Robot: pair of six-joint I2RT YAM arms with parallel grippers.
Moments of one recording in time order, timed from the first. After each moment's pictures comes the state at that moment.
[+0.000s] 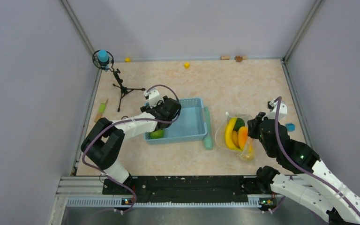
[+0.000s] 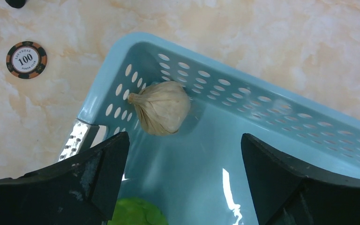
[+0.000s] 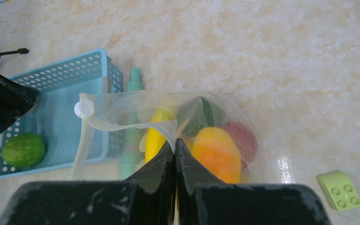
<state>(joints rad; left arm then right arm) -0.68 1.60 0.92 -0.26 -0.86 -0.93 0.80 0.54 0.81 -0.77 0.65 0.62</state>
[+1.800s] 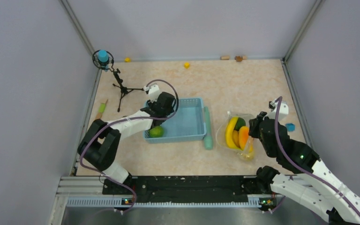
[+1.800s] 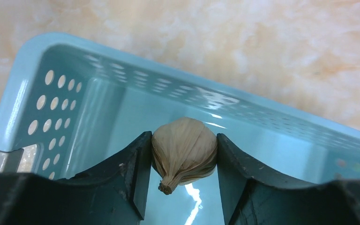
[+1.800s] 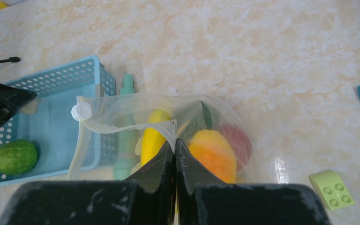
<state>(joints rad) -0.60 1.64 0.92 -0.10 -0.58 -0.84 0.80 0.55 0.81 -0.77 0.70 0.62</state>
